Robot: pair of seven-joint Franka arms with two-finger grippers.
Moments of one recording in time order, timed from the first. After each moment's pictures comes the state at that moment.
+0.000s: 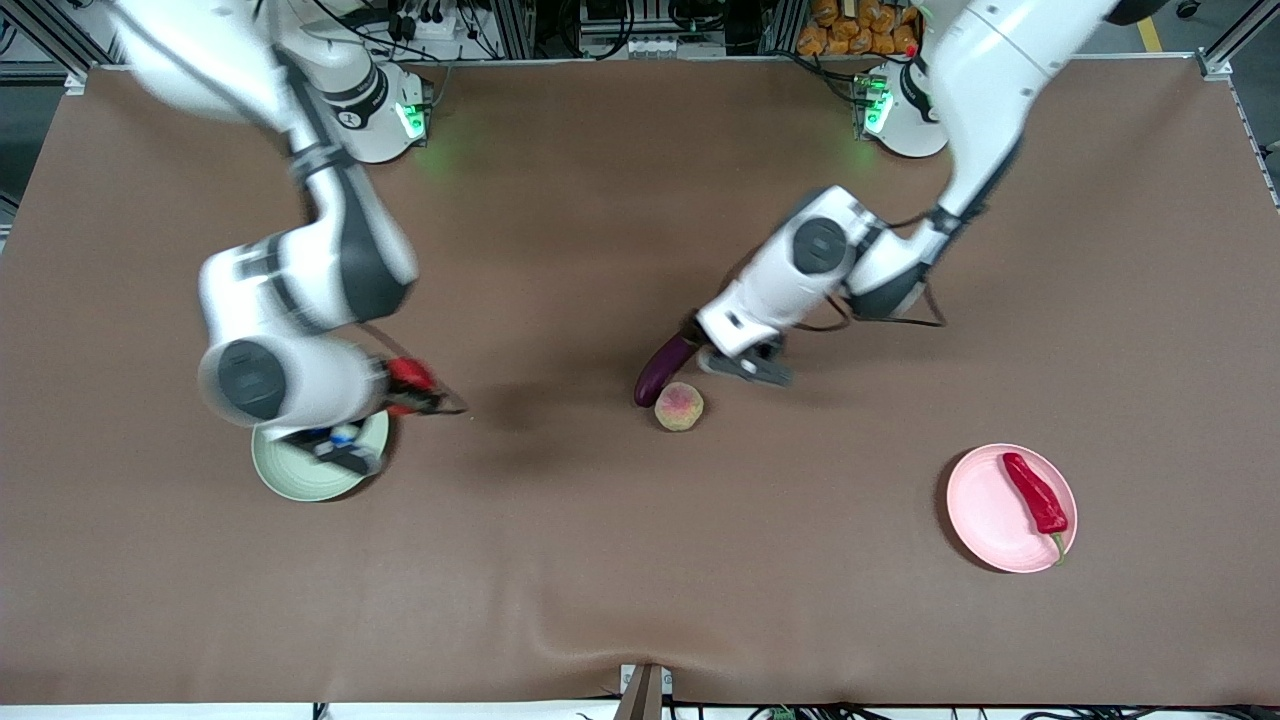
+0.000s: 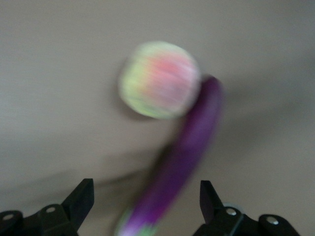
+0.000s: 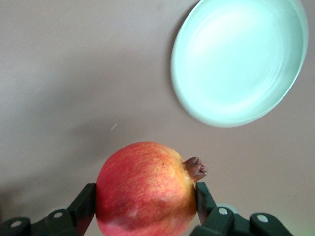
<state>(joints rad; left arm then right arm) -0.11 0.55 -0.63 -1.98 0.23 2.57 -0.57 0.22 0.54 -0.03 -1.42 0.07 1.68 0.52</state>
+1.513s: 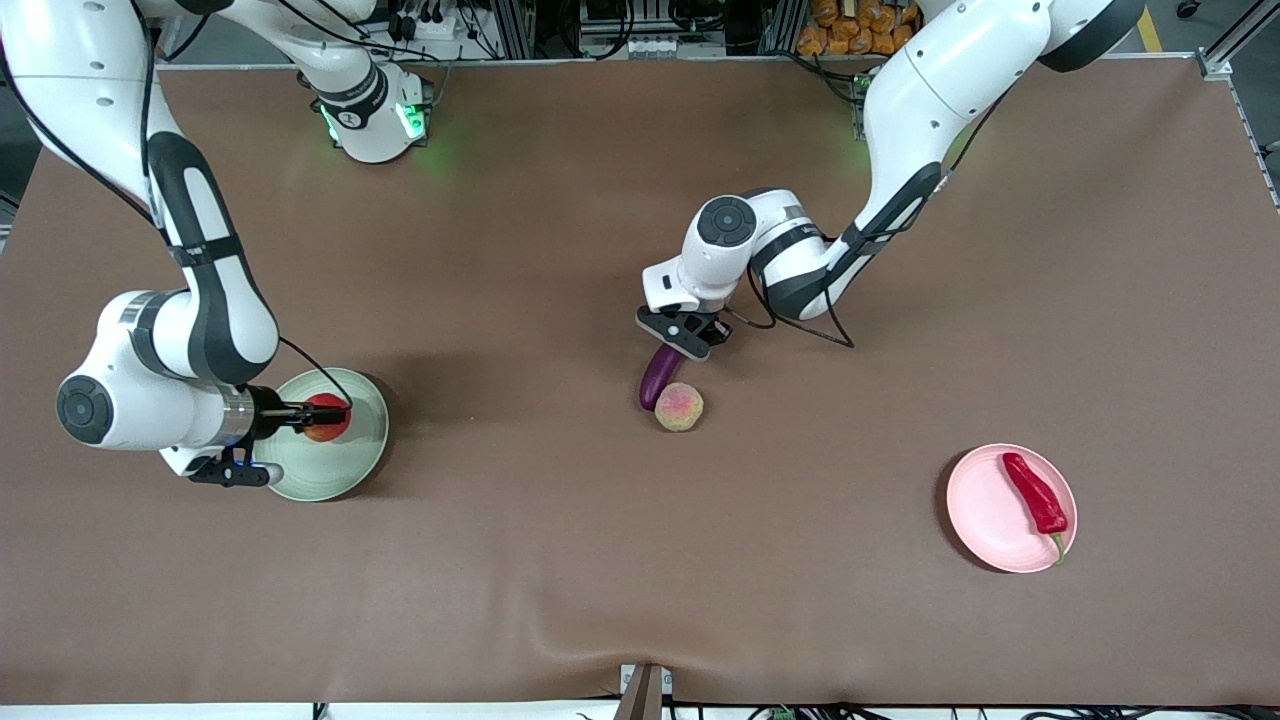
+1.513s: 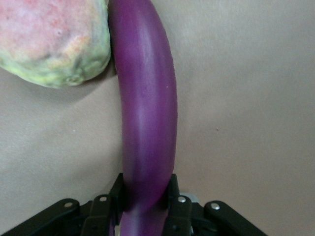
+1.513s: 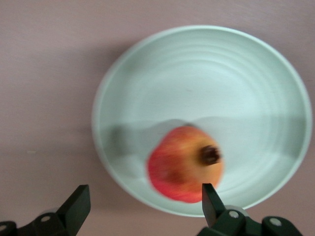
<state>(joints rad) -0.19 0.69 -0.61 -1.94 0.56 2.57 -0.59 -0.01 0.54 0.01 -1.68 0.19 1.99 0.01</state>
